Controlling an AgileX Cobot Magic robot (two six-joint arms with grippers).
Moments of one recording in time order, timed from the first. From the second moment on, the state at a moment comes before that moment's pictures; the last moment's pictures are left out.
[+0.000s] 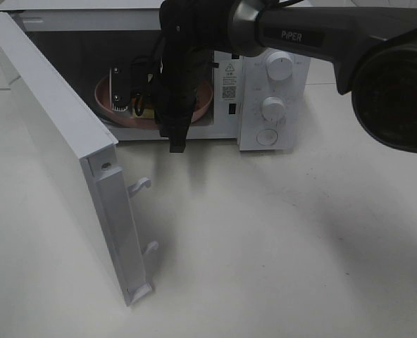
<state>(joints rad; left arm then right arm) 0.01 0.00 -0.49 -0.07 1.05 0.06 0.65 2.43 -2.11 -0.06 0.85 -1.01</state>
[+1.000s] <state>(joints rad) 0.01 0.00 -0.49 -0.13 1.05 0.16 0.70 2.40 -2.11 -0.21 1.03 -1.08</state>
